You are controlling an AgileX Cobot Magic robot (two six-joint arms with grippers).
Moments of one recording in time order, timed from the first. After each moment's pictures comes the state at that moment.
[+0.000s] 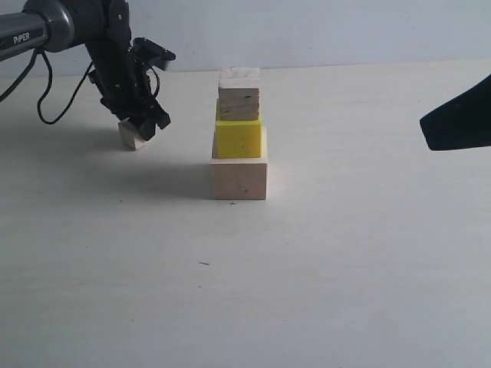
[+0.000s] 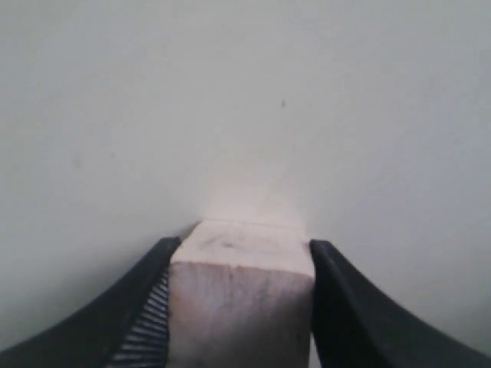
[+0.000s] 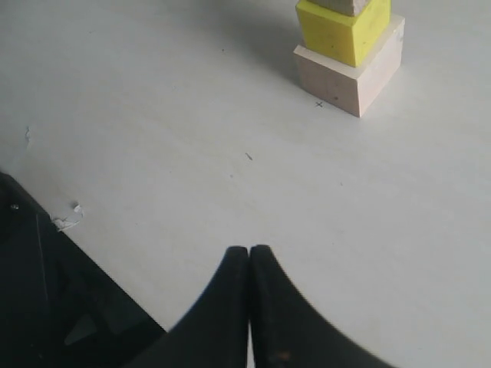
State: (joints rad) left arm -0.30 2.51 -2.15 0.04 1.14 0.37; right arm 0.34 0.92 -0.98 0.51 1.14 -0.30
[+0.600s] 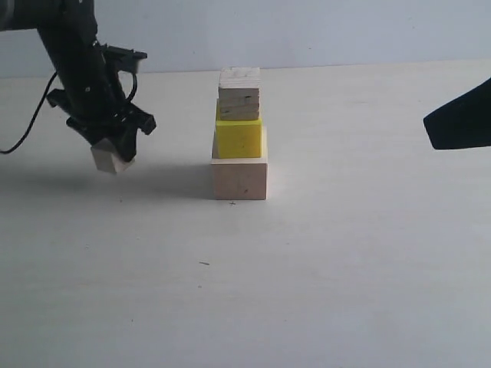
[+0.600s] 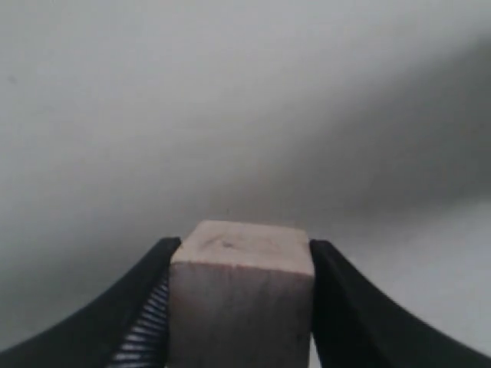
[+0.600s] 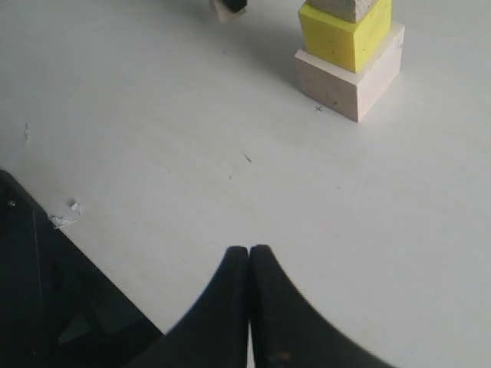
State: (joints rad) left arm -0.30 2.16 -1.65 -0.05 1.10 0.17; right arm 0.34 0.91 -0.98 0.51 1.14 -0.32
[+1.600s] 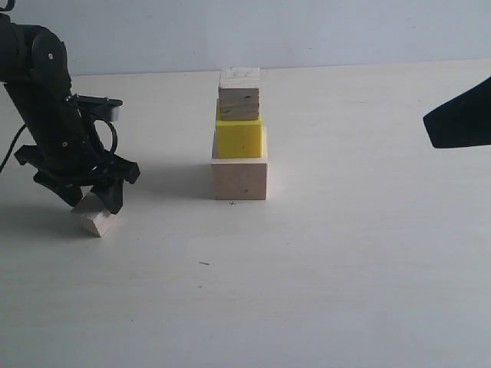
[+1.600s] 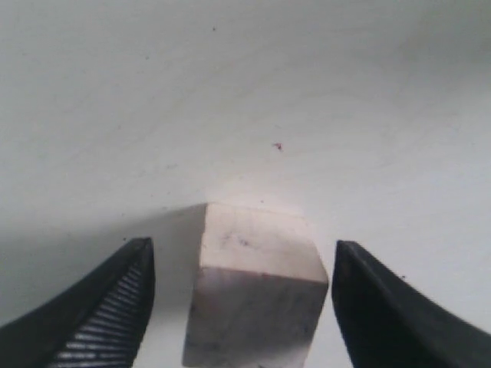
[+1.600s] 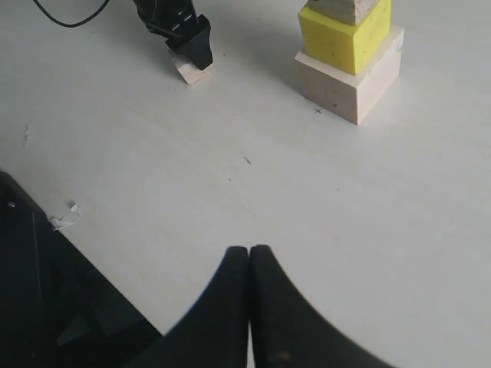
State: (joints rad) left arm -0.30 2.01 -1.27 -0.08 0.93 0.05; right arm 0.34 0.91 -0.98 0.51 1.13 -0.33
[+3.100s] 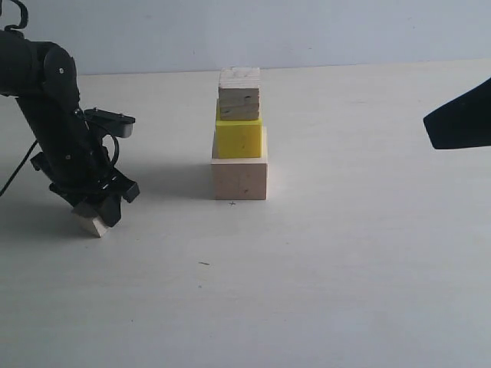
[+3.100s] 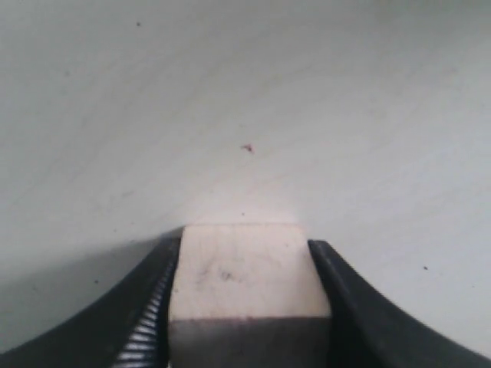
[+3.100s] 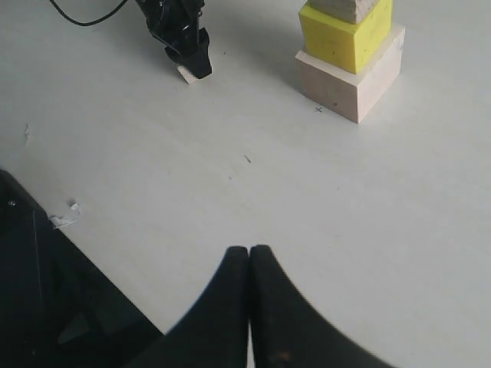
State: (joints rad) left arm -0.30 2.06 -1.27 -0.11 0.93 0.25; right arm 0.34 0.91 -0.98 0.51 1.14 -0.33
